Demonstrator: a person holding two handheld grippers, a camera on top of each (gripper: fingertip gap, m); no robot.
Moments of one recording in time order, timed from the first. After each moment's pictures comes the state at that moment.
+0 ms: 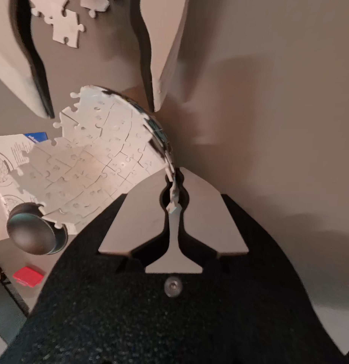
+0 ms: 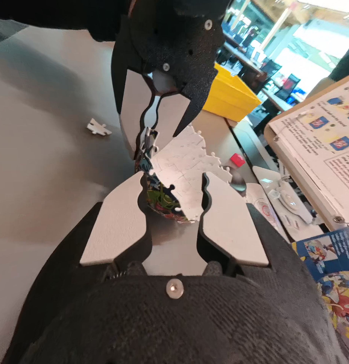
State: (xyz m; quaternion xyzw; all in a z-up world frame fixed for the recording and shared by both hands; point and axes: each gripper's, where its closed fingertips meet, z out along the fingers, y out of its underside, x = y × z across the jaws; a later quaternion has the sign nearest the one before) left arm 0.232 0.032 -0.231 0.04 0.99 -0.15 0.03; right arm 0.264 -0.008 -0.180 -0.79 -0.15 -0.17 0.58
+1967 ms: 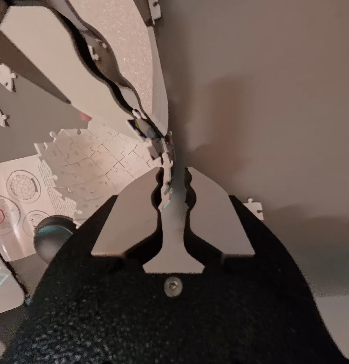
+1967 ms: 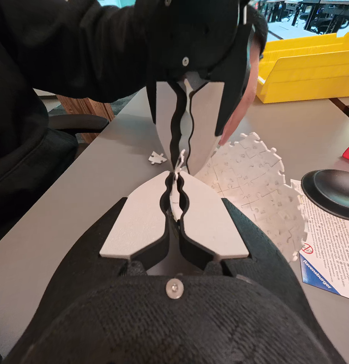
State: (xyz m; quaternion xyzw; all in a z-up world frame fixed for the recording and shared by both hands) left arm 0.248 0.036 -0.212 0.11 0.98 -0.19 0.01; right arm 0.249 0.013 -0.180 -0.78 -0.12 0.15 0.59
